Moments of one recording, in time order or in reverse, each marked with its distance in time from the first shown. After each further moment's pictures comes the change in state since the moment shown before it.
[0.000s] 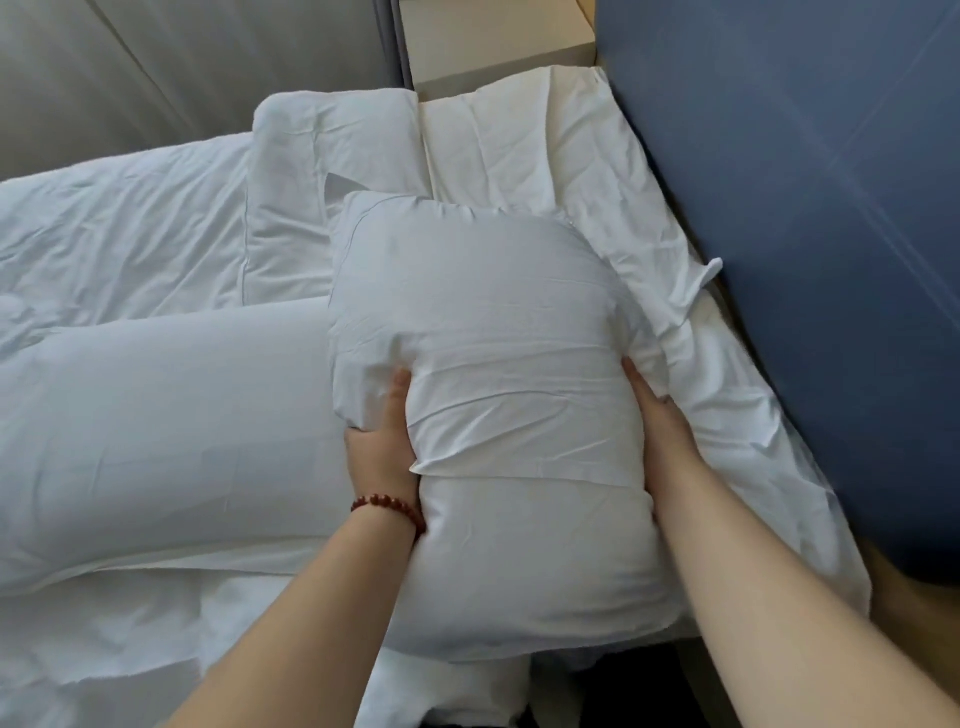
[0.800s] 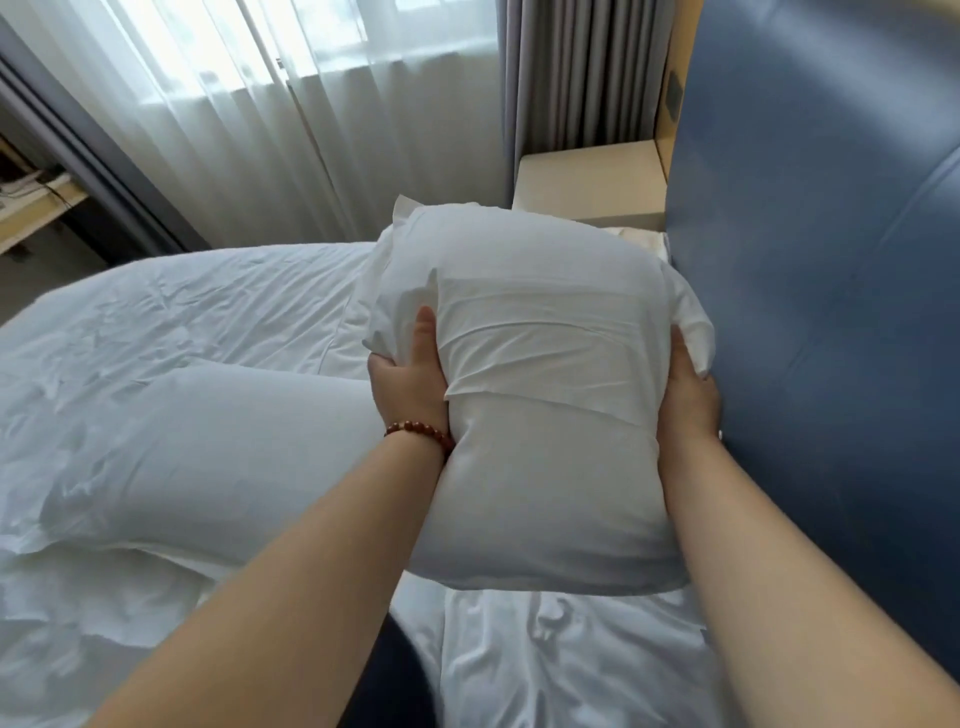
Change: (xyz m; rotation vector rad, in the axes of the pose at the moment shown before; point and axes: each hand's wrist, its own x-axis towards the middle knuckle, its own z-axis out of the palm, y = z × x) left_hand -0.080 0.166 0.120 -0.279 0.202 0.374; right_hand 0.029 -0.232 -0.013 0.003 -0.063 -0.354
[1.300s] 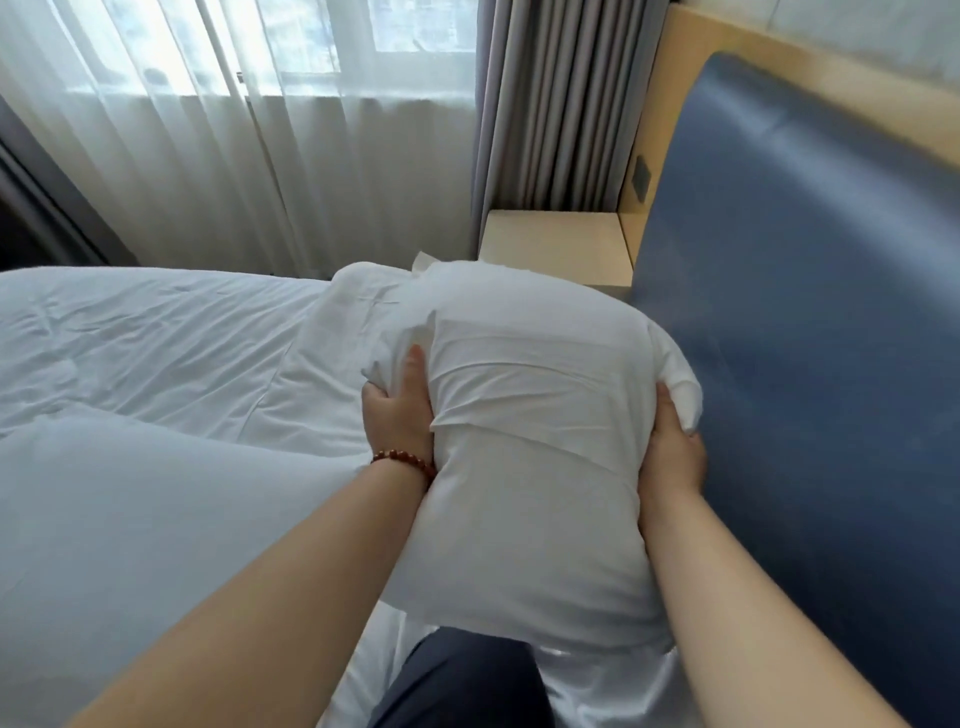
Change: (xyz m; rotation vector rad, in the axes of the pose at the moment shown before) left_hand 0.123 -0.029 0.076 -0.101 -0.053 -0.077; right_hand 0.089 0.002 0.065 0.037 0.102 0.012
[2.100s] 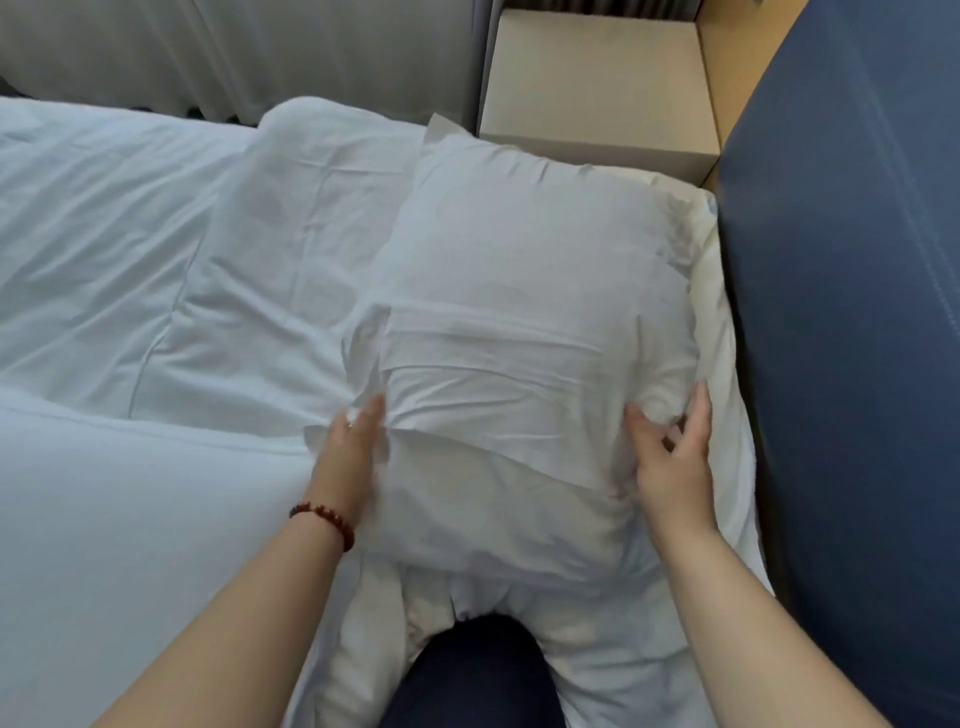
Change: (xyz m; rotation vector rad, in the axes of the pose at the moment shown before) left_hand 0.181 -0.174 -0.019 0.474 -0.304 -0.313; right_hand 0.135 0.139 0.073 -0.468 -0.176 -0.122
